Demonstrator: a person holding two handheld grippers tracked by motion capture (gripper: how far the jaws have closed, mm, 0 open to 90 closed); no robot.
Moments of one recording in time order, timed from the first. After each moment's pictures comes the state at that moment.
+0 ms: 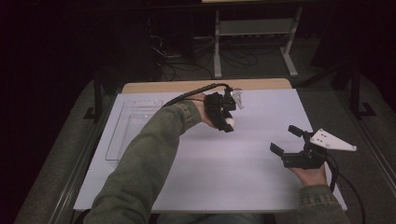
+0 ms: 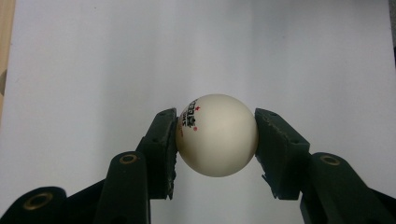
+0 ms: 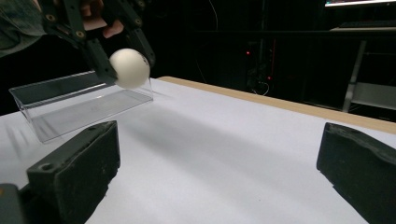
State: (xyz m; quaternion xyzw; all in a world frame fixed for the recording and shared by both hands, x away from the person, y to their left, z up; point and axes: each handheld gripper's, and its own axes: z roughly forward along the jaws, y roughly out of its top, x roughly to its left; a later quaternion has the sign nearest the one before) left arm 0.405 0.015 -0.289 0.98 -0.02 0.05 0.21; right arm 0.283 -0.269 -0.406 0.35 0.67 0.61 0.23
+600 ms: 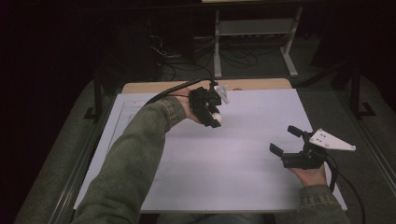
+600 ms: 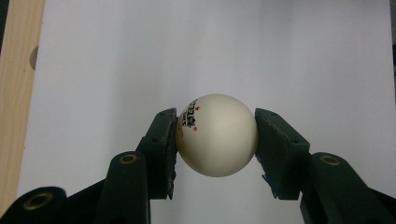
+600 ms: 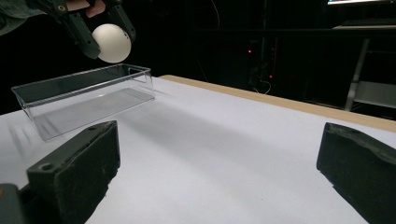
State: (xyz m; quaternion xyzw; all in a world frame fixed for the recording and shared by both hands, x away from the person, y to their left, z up) left arm 0.402 0.050 -0.268 0.98 -0.01 0.06 0.21; right arm 0.283 -0.268 -0.407 0.35 0.68 0.61 0.23
